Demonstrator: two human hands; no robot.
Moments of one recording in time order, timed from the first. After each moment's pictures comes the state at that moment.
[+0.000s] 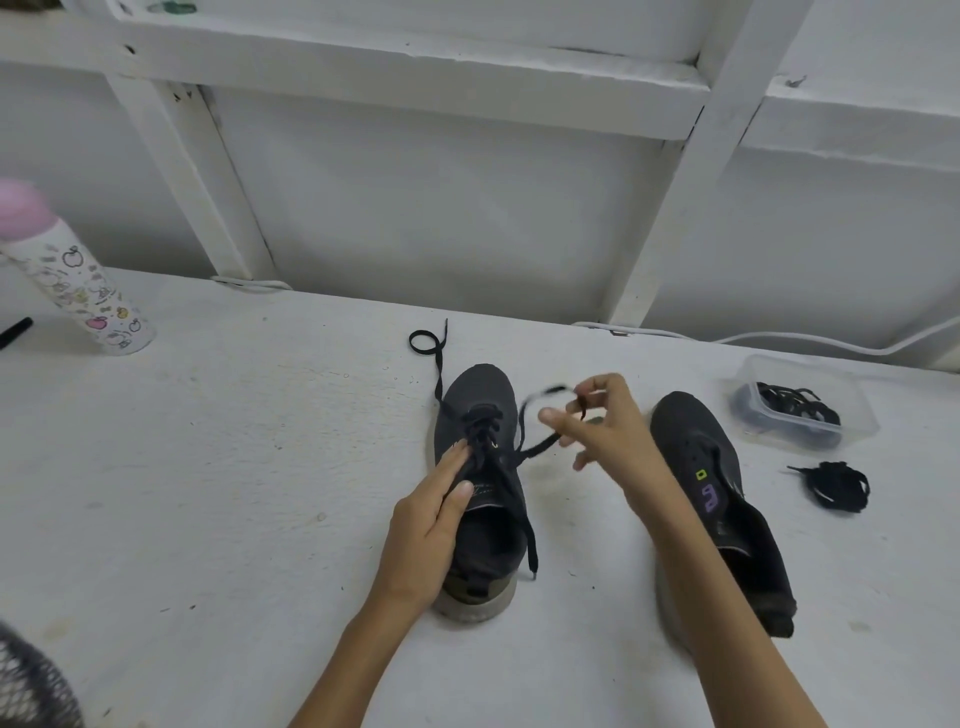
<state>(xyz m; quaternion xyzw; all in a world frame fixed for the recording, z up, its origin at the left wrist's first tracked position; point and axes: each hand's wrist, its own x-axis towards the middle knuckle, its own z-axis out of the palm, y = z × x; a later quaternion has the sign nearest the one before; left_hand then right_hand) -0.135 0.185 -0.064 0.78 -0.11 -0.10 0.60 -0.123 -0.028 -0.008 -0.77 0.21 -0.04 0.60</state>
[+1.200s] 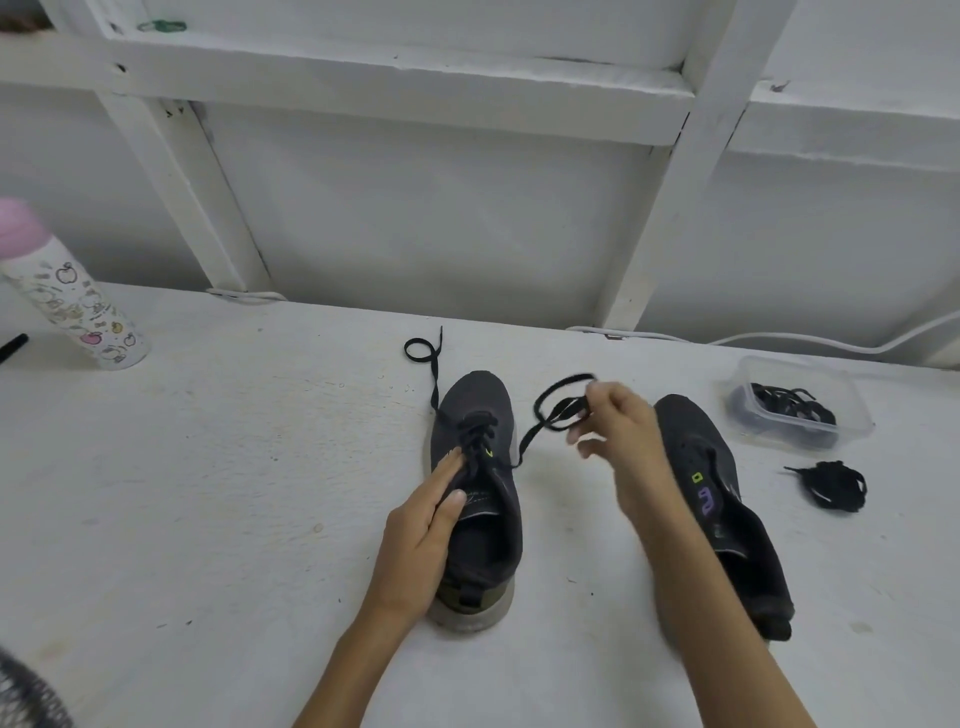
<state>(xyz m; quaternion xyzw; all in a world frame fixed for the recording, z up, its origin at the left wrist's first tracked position) -0.135 0.187 -0.062 0.78 -0.12 -0.11 0.61 -0.124 -0.028 -0.005 -0.66 0.24 -0.11 0.70</state>
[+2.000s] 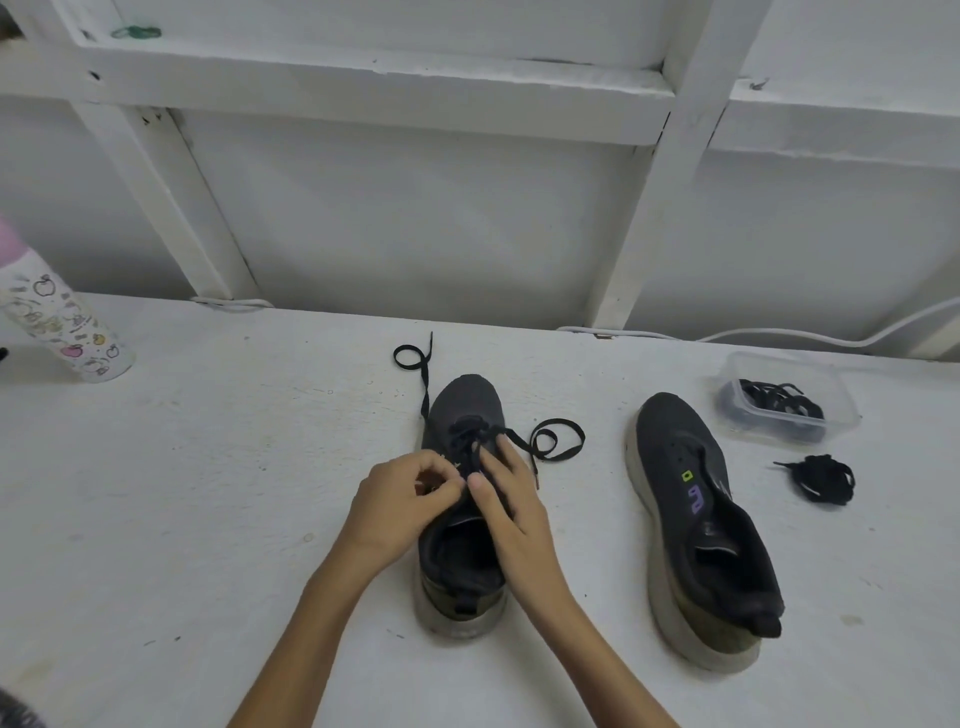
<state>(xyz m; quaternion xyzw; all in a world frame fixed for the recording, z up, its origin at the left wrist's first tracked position) -0.090 0.192 -0.038 0.86 -0.13 -0.15 0.47 -0.162 0.060 -0.053 -0.76 0.14 -0.06 0.63</state>
